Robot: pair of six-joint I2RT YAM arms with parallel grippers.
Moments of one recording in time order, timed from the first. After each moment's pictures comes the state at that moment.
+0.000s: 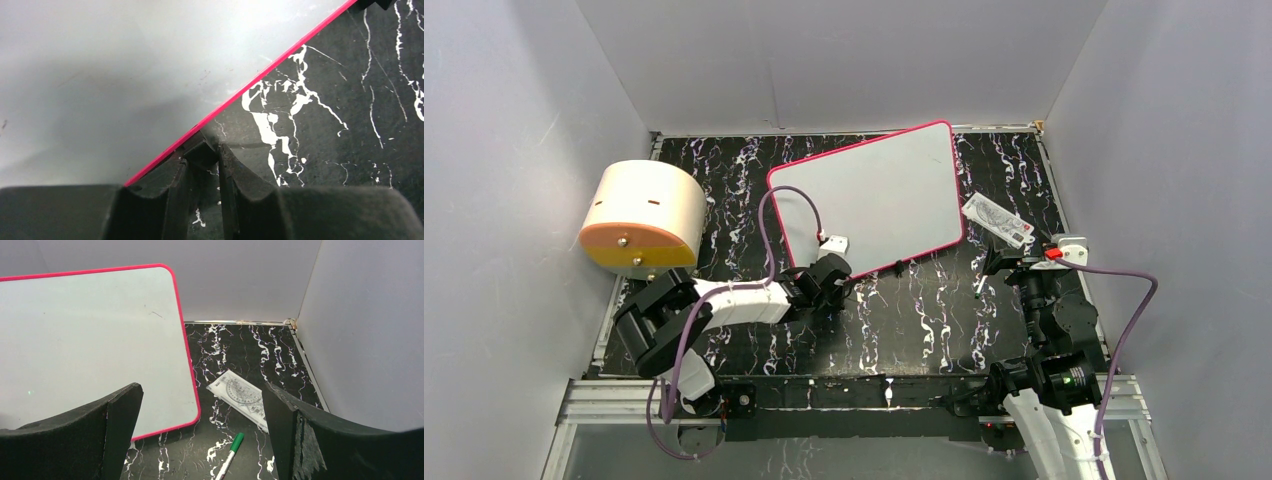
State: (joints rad) left arm -0.96 1.58 0.72 -0.04 -0.30 -0.57; right arm 0.23 0.18 0.49 -0.17 0.16 -0.02
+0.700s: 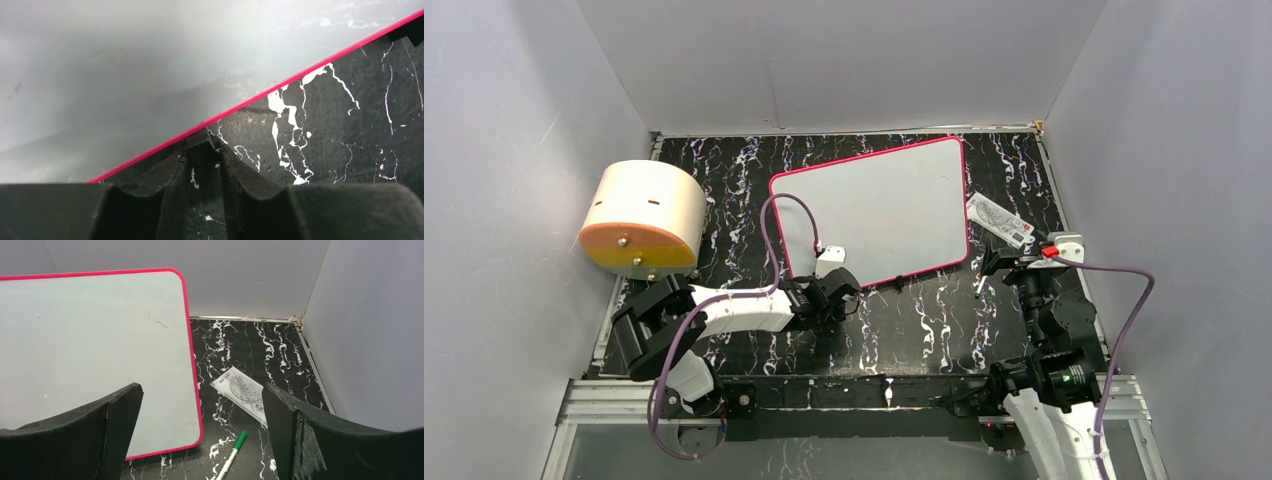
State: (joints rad) left arm -1.06 1.56 0.75 -0.21 -0.43 -0.76; right arm 0.23 0.18 0.49 -0.17 0.15 -0.02
